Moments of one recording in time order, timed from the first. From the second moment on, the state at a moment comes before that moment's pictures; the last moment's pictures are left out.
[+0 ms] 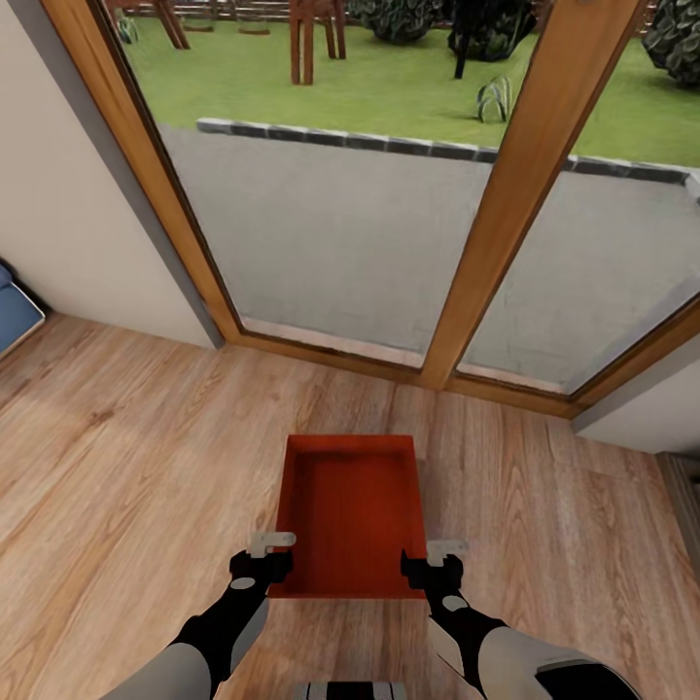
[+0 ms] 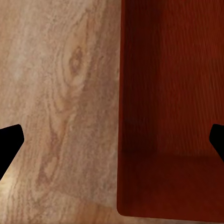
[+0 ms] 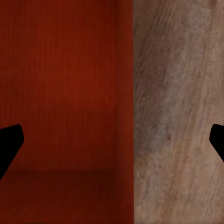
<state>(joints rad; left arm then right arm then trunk) -0.60 -0.11 -0.12 -0.37 0.06 0.00 0.23 -0.73 0.14 0.07 0.01 0.00 -0.36 -0.19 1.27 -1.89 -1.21</state>
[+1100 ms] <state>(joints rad) -0.60 -0.11 -0.12 -0.38 0.06 0.00 0.23 -0.73 0.14 0.07 -0.07 0.00 -0.37 -0.19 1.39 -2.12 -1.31</state>
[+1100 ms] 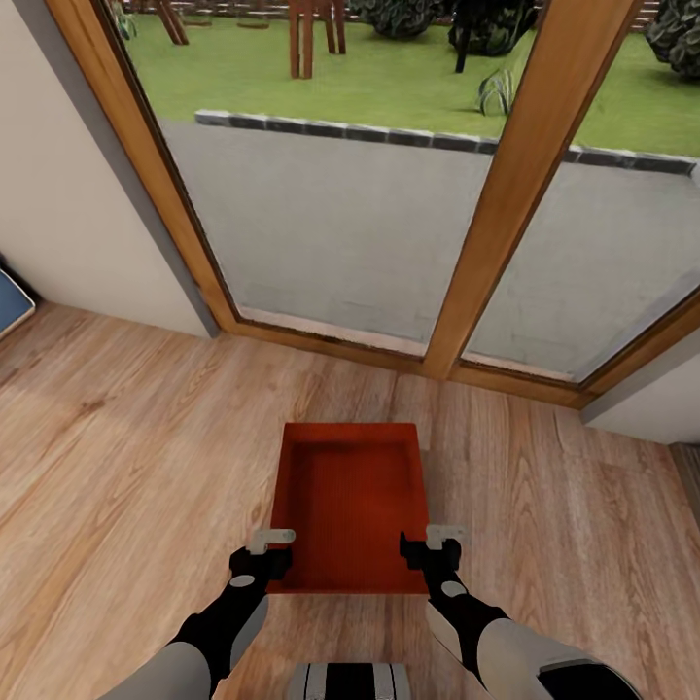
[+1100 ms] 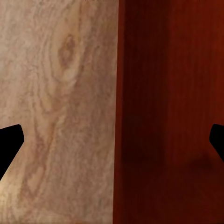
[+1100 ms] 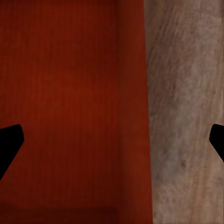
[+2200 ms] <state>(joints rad) -0.60 -0.11 -0.12 -0.47 0.06 -0.01 0.28 -0.73 0.12 0.07 -0.07 0.01 -0.36 -0.20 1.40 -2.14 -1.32</state>
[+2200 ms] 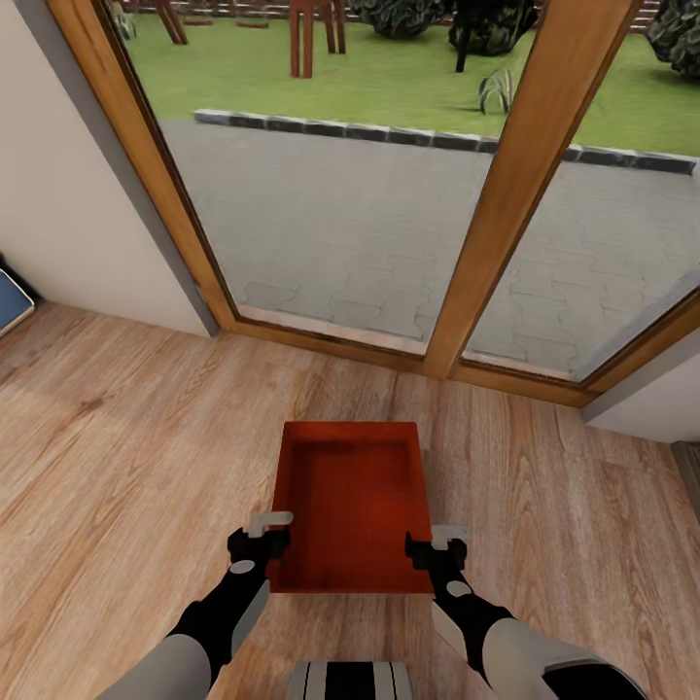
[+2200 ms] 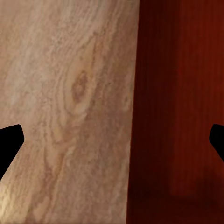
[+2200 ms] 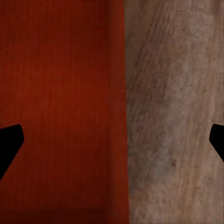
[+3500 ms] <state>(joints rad) -0.60 -0.11 -0.12 -0.47 0.06 0.00 0.28 -0.73 0.10 0.07 -0.06 0.00 -0.37 -0.20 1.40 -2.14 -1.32</state>
